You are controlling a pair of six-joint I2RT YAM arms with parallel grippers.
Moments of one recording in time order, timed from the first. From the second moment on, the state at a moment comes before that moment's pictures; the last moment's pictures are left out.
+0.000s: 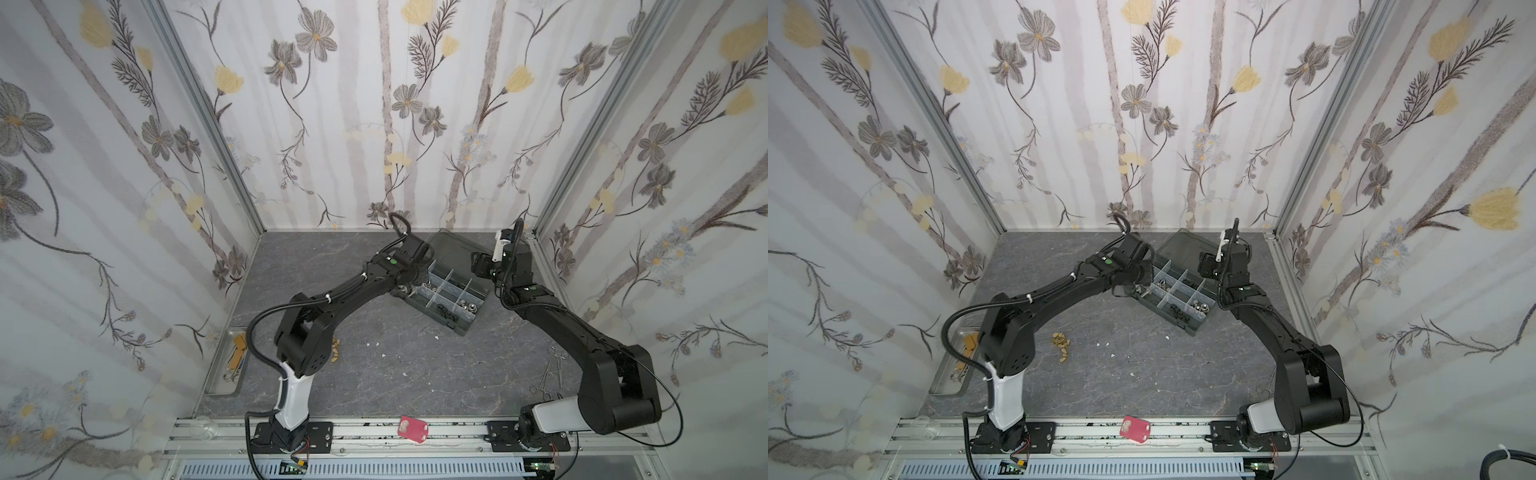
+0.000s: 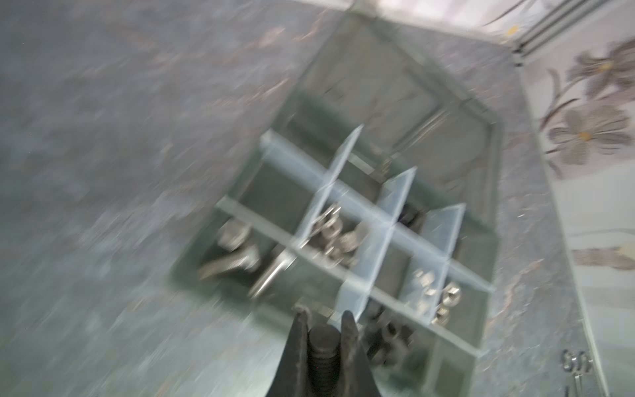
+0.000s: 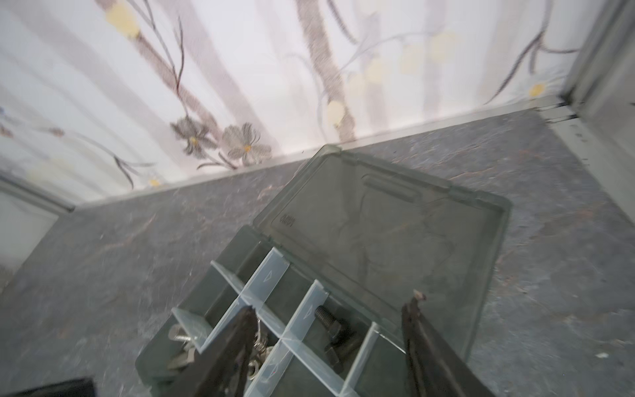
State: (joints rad) left arm -0.76 2.11 1.88 -0.54 -0.05 -0.61; right arm 0.17 1.36 0.90 0.07 0.06 0.38
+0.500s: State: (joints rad) left arm -0.79 2.60 2.41 -0.56 0.10 -0.52; right arm 0.03 1.10 0.64 0.15 0.16 0.48
